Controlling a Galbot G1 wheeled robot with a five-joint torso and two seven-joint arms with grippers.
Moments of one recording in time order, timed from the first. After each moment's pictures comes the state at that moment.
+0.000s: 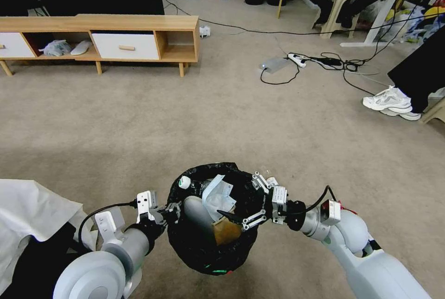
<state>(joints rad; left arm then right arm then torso) 1.54 -1.25 -0.49 -2.43 -1.04 0.74 -0.47 -1.20 1.03 0.31 1.94 0.54 0.16 -0.95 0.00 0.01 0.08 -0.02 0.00</state>
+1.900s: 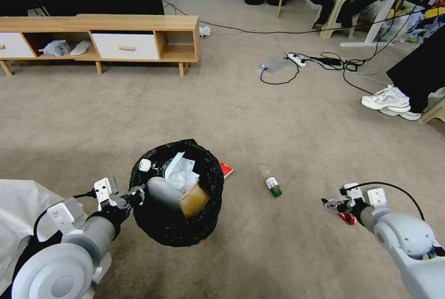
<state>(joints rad) 1.51 -1.27 -0.72 -2.44 -1.12 0.71 -0.51 -1.25 0.91 0.56 1.71 0.32 -0.69 -0.17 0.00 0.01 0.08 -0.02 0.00</state>
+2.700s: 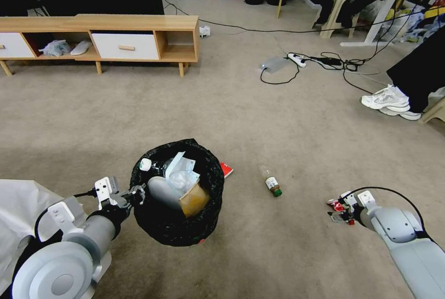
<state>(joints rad) 1.50 -1.27 -0.71 -2.43 -1.12 0.72 -0.51 -1.08 0.93 0.52 1.36 -0.04 -0.61 -0.45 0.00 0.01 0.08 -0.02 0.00</state>
